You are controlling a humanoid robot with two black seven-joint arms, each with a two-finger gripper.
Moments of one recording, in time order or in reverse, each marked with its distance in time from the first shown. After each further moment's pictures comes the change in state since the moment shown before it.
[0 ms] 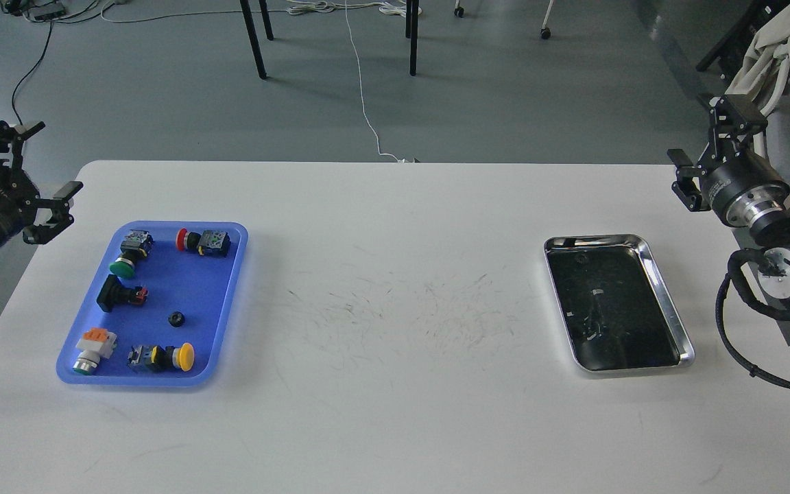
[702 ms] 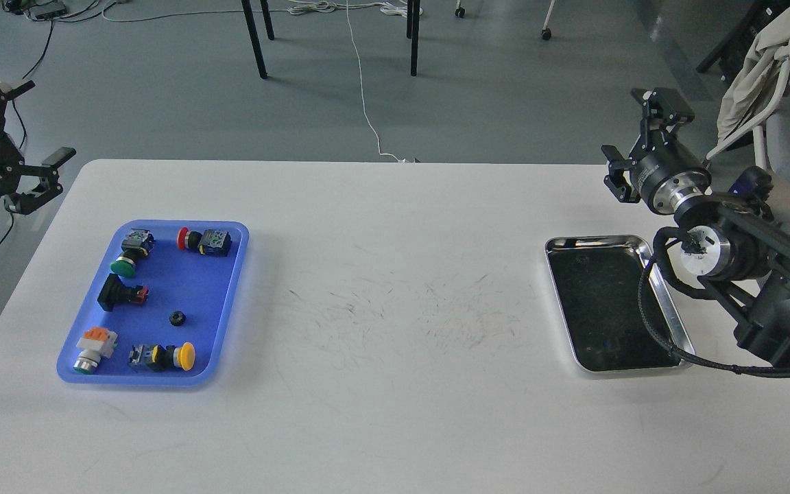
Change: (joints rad) left arm -0.072 0.185 0.020 -0.245 0.019 0.000 0.033; right arm 0.060 0.184 0.047 -0.039 0.038 -0.083 -0.072
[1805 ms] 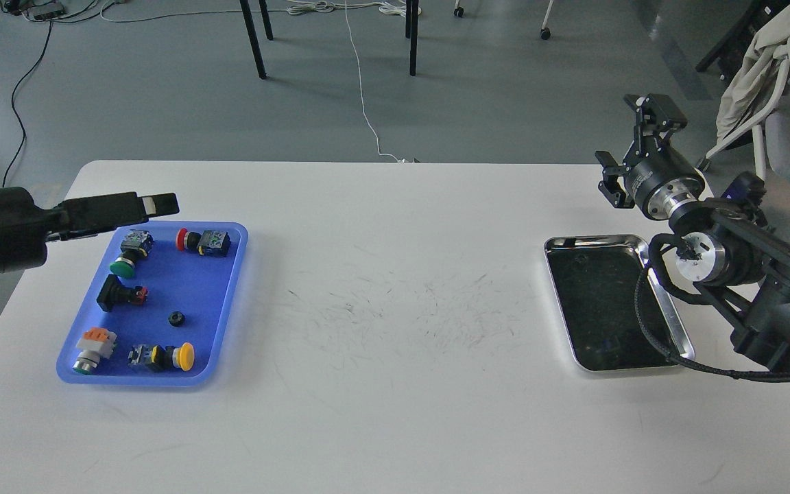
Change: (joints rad) left arm -0.053 0.240 0.007 -0.533 1.183 0.074 -0.174; right arm -0.010 0.003 -0.011 0.007 -0.003 0.008 0.011
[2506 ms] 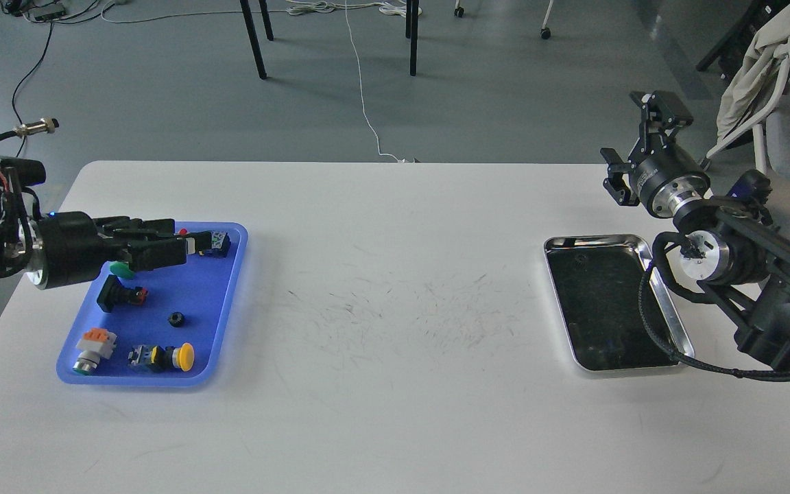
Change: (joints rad) left arm 0.034 -0.207 0.017 0.173 0.406 0.136 -0.030; right arm 0.001 -0.008 0.002 0.000 -0.001 -0.005 0.005
